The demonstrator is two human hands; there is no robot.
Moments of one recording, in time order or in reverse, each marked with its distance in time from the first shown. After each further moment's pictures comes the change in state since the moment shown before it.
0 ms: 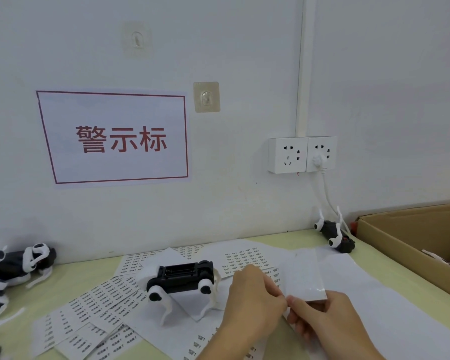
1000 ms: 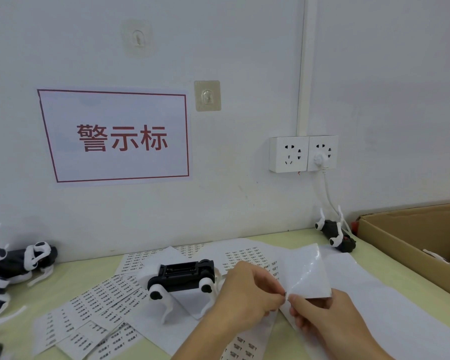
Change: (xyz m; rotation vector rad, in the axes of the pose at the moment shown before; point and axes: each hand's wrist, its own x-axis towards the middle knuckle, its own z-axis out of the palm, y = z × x) left_hand 0.004 -0.008 -0.018 -0.265 -0.192 -0.020; right_hand 0.006 0.006 -0.005 -0.041 -0.034 0.008
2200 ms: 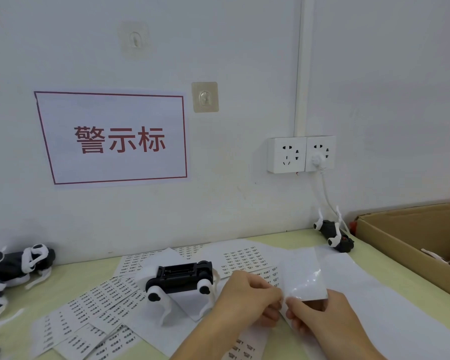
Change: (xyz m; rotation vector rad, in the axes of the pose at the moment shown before) left_hand 0.002 -0.005 0.006 -0.262 -0.023 -0.180; right_hand -0.002 -0.001 0.003 -0.028 0.031 -0.023
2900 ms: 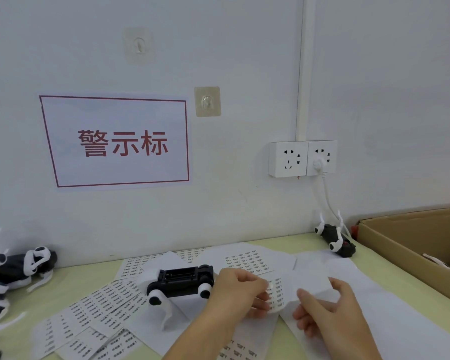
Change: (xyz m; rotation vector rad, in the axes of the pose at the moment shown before) left_hand 0.007 0.001 -0.013 -0.178 0.131 -0.017; right_hand 0.001 0.001 0.004 0.240 0.170 -0.001
